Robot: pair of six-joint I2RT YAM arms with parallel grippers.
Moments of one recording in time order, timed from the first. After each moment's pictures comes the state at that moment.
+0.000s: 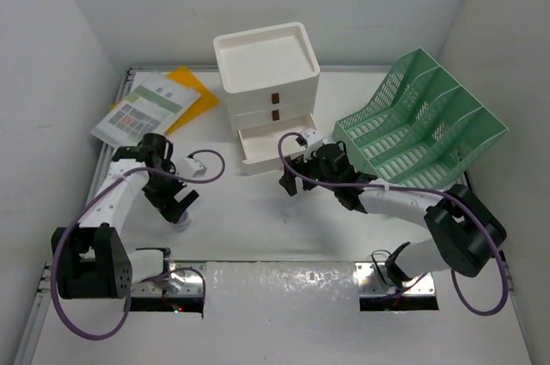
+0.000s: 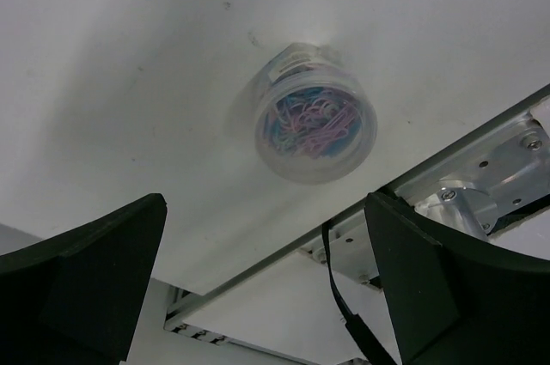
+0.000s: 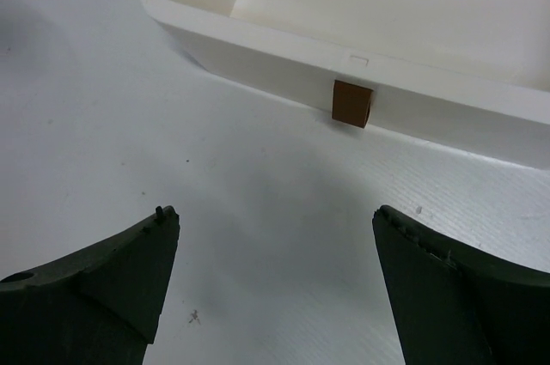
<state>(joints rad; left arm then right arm) 0.03 1.20 0.85 -1.13 0.12 0.80 0.70 1.42 0.58 0.31 -0.06 0.22</state>
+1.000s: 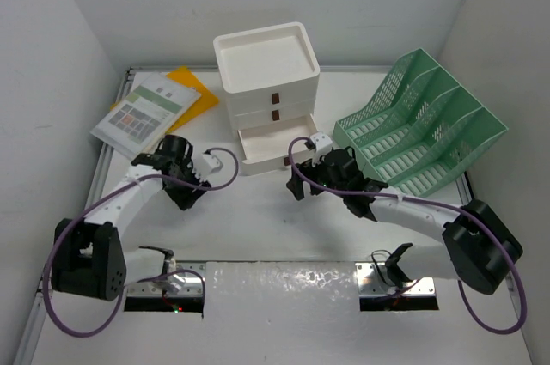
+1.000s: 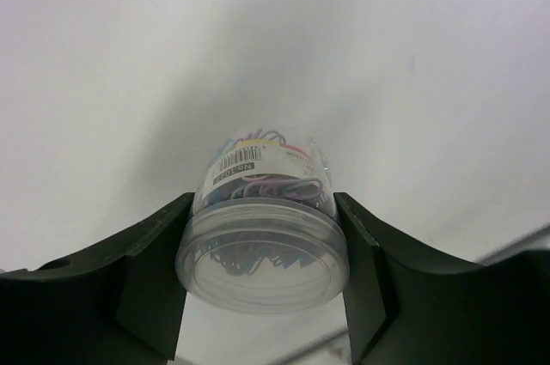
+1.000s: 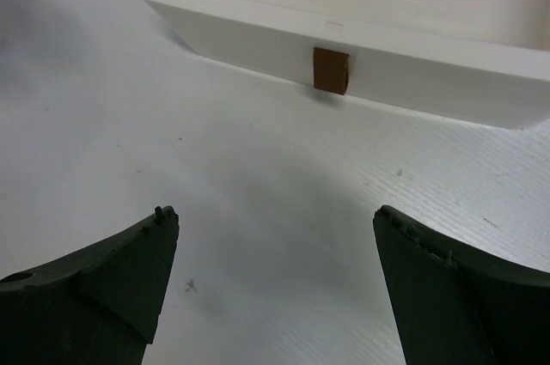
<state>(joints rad) -0.15 1.23 0.70 -0.81 0.08 0.70 0.70 1.29 0.50 0.26 -0.01 0.23</state>
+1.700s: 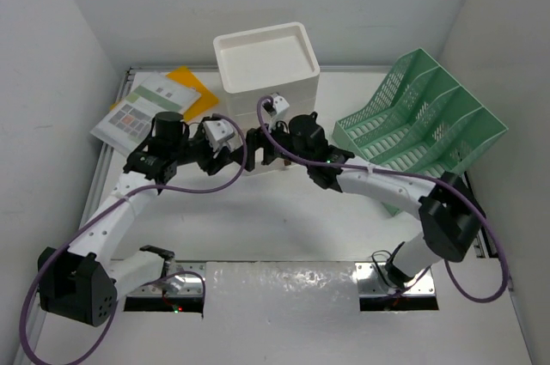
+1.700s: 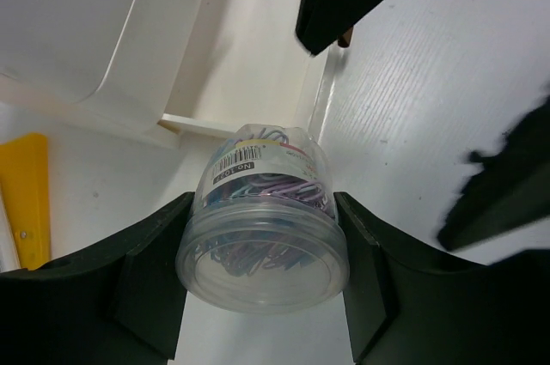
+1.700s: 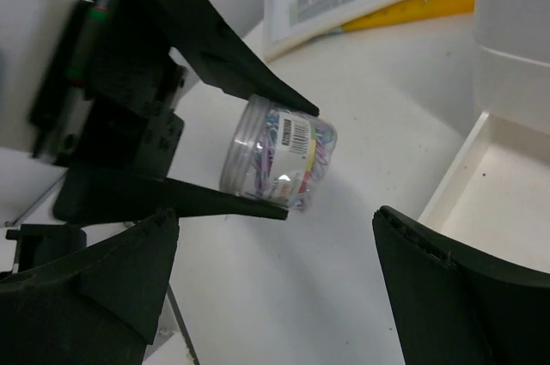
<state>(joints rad) -0.24 1.07 0.82 -0.36 0.59 0.57 0.83 1.51 0.98 0.35 -0.21 0.41</state>
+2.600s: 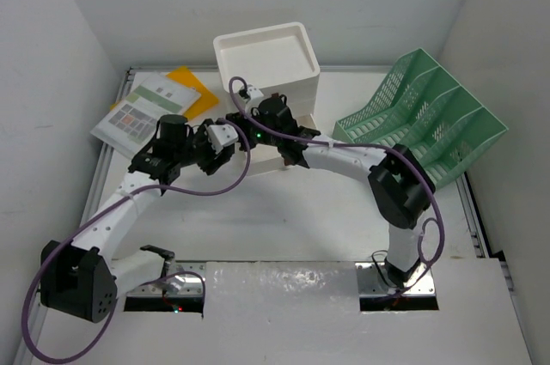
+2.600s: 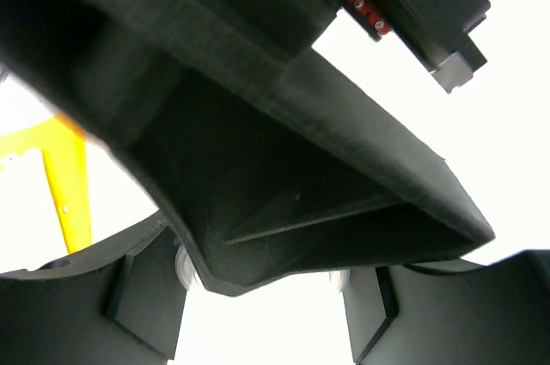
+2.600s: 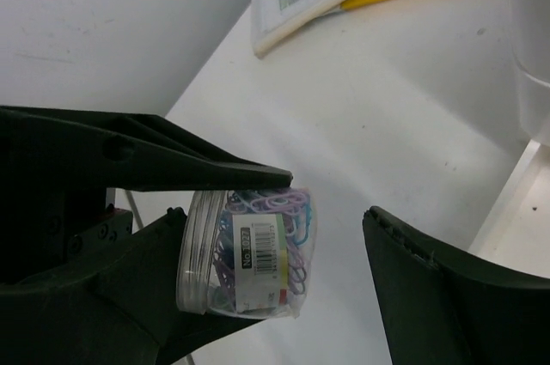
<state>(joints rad) -0.26 1.09 0.78 -0.31 0.47 0.65 0.81 1.88 1.31 0.25 -0.29 0.51</state>
